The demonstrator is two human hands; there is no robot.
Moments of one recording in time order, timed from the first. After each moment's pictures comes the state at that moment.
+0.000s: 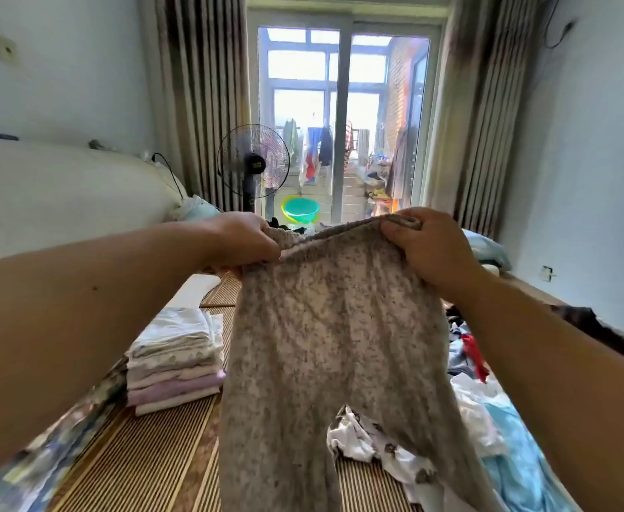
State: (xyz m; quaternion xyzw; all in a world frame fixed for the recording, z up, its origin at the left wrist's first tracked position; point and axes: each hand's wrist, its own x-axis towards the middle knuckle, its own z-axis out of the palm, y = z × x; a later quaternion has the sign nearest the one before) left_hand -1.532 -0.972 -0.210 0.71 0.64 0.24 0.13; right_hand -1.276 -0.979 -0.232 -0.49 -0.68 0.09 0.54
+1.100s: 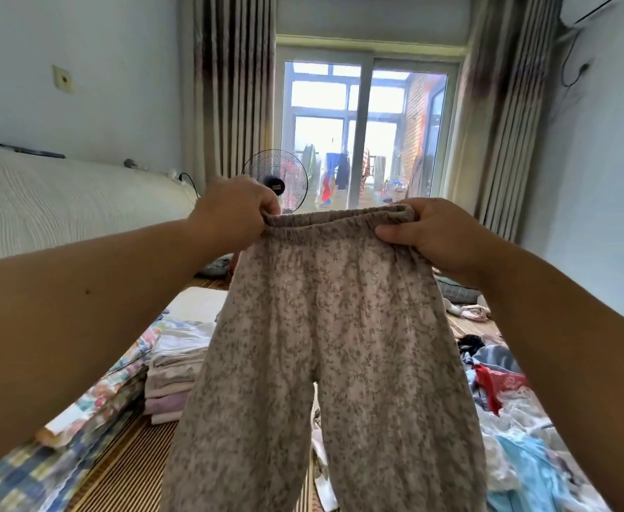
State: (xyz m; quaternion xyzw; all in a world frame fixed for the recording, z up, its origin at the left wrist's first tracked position) left_hand -1.559 -1.007 -0.172 0.73 0.56 0.36 -0.16; right_hand -1.293 -1.007 -0.175 -0.39 -0.76 0.27 0.45
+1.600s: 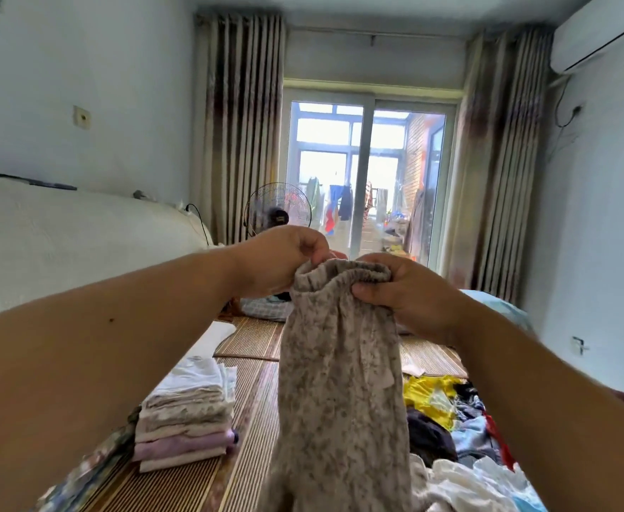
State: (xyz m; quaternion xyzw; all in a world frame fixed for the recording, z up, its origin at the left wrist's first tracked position) left_hand -1.524 -1.014 -0.161 0.80 0.40 0.37 0.25; right_hand -1.313 -1.000 -0.190 -0.25 -0.80 0.38 0.40
